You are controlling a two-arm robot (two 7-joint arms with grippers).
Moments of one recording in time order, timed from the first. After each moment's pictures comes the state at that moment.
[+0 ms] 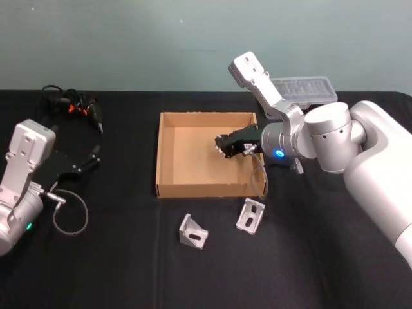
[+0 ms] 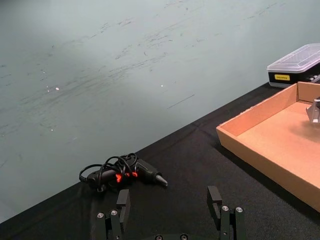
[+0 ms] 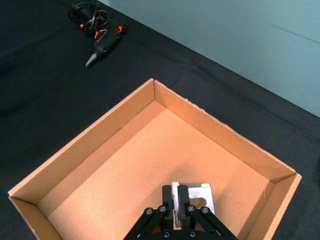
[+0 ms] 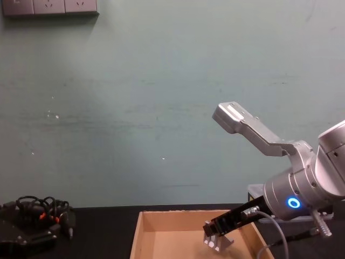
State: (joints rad) left arm -0.20 0.60 0.45 -1.41 -0.25 -0.12 0.03; right arm 0.75 0.19 -0.59 -0.98 0.21 0.53 0.45
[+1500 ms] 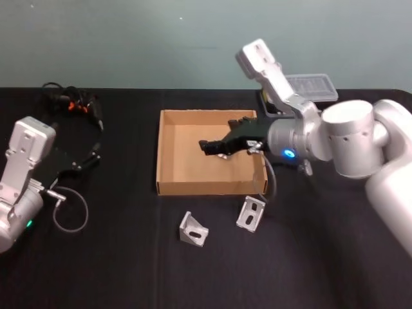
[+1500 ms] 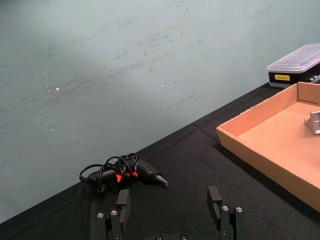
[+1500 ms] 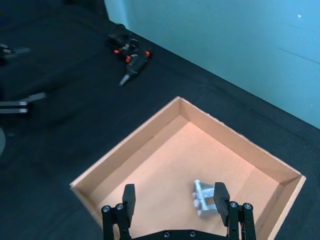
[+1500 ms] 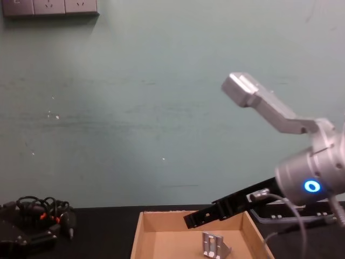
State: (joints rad) left arm -0.20 0.60 0.45 -1.41 -0.25 -0.12 0.03; right arm 0.62 0.27 -0.53 -1.28 0.24 0.62 0.46
